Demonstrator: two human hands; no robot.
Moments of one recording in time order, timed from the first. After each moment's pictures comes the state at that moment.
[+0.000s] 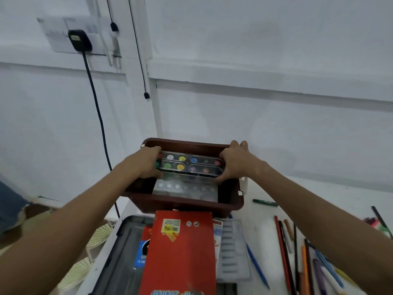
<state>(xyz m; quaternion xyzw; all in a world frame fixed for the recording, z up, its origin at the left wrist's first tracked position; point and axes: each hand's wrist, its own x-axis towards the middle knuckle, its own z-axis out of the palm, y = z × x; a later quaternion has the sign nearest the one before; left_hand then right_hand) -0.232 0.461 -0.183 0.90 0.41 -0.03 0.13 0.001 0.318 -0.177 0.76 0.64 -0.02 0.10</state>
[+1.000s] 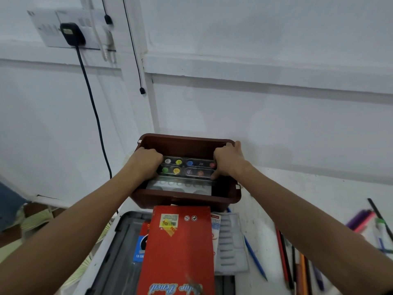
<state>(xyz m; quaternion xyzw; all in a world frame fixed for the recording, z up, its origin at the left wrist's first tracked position) -0.221 0.461 -0.208 0.93 0.30 -0.11 -0.16 -0.019 0.328 -0.196 0.81 0.58 0.00 0.11</state>
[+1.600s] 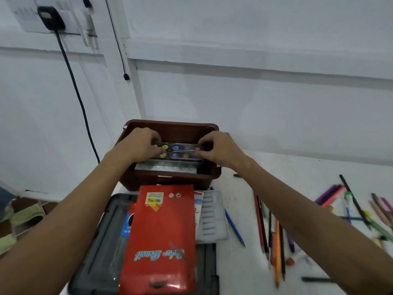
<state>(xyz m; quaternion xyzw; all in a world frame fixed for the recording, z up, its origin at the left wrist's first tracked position) -0.217 0.417 -0.175 0.91 0.38 0.05 0.13 -0.026 0.265 -0.185 0.76 0.59 -0.10 -0.27</state>
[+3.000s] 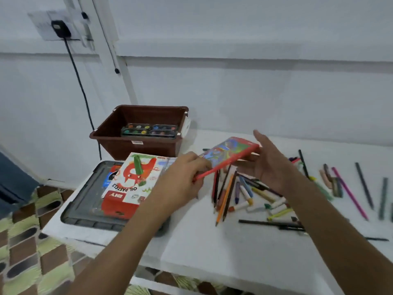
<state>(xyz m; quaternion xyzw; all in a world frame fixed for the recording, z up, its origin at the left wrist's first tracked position) -0.184 0.102 -0.180 0.94 0.21 0.22 0.18 0.027 0.000 -0.169 0.51 0.16 -0.55 -0.64</state>
